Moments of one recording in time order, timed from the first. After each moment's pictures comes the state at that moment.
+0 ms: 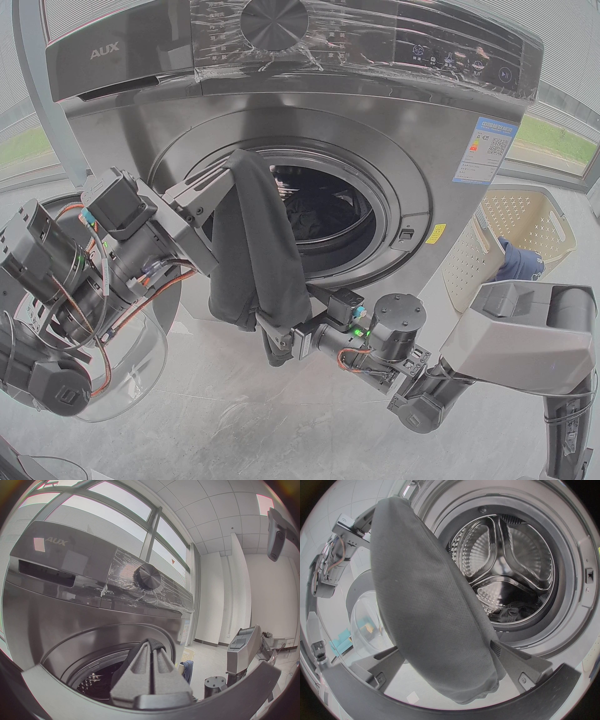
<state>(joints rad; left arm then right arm) -0.55 1.63 -0.60 -1.50 -0.26 0.01 0.77 2.33 -0.90 -1.51 0.01 0.10</state>
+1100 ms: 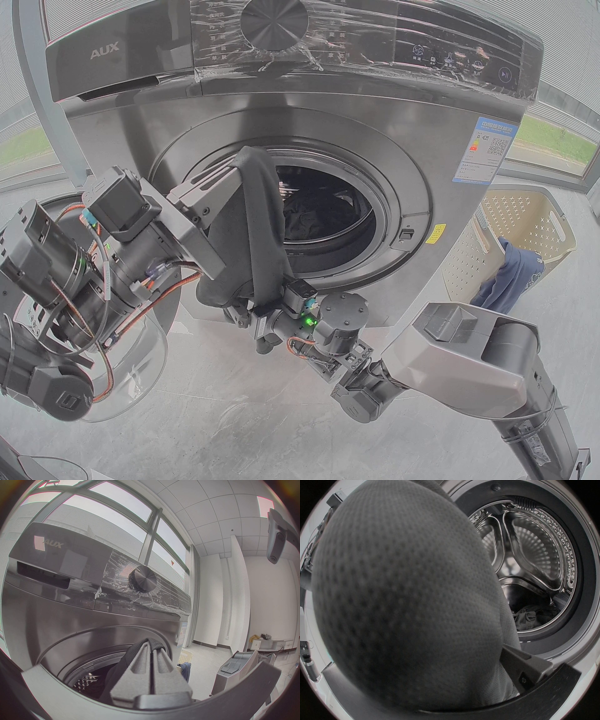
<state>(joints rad) -0.59 1.62 -0.60 -1.50 -0.24 0.01 0.81 2.56 -1.34 -1.45 -0.06 0.11</state>
